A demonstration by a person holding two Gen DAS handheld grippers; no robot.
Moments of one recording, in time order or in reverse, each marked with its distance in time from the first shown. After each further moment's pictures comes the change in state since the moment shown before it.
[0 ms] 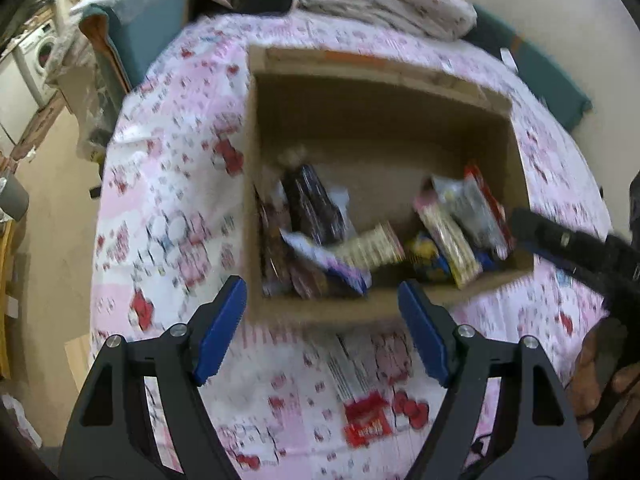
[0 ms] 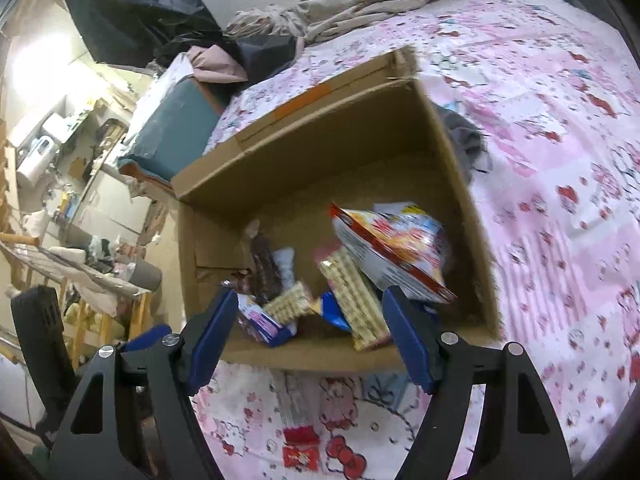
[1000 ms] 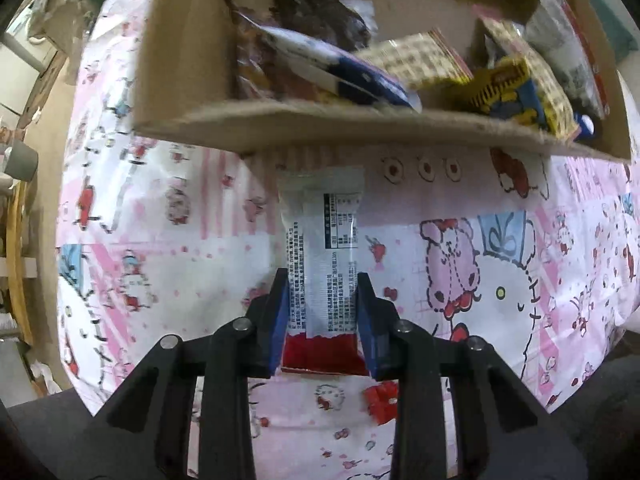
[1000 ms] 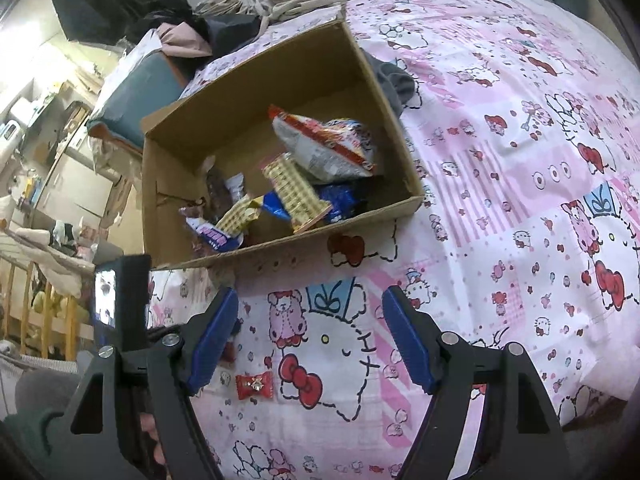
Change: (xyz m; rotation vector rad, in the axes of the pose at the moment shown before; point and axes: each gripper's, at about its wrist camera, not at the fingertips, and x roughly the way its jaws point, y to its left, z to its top) left arm 0.089 0.002 -0.059 0.000 0.296 0.125; right arm -0.030 -0.010 -0.074 0.001 0.067 -0.146
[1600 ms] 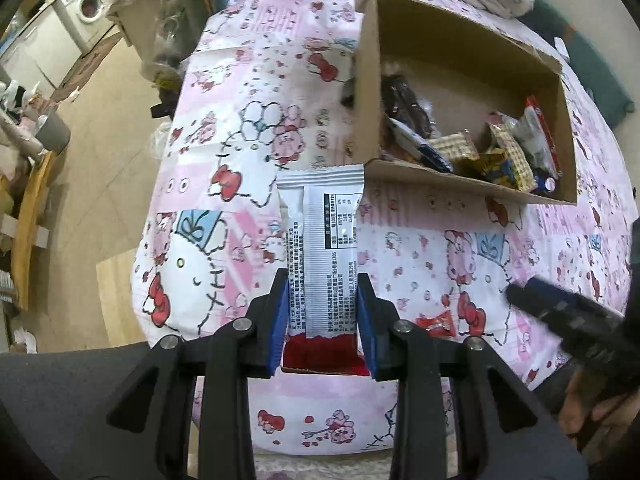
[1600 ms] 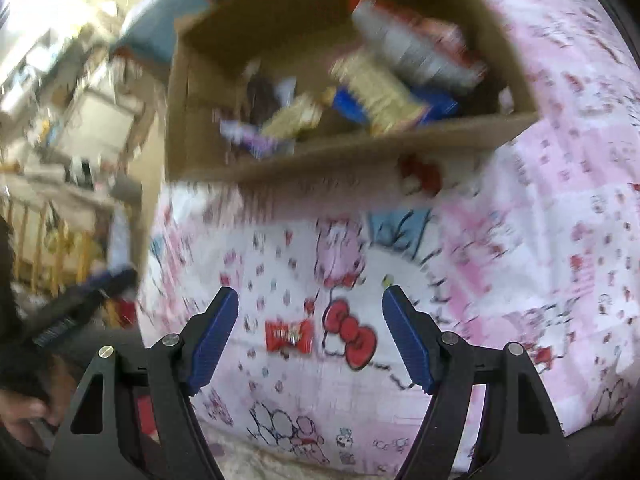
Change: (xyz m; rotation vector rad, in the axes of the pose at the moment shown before) left arm -0.108 0.078 -0.052 -0.156 -0.159 -0.002; right arm 0.058 0.045 -0.033 -0.123 0.257 0.066
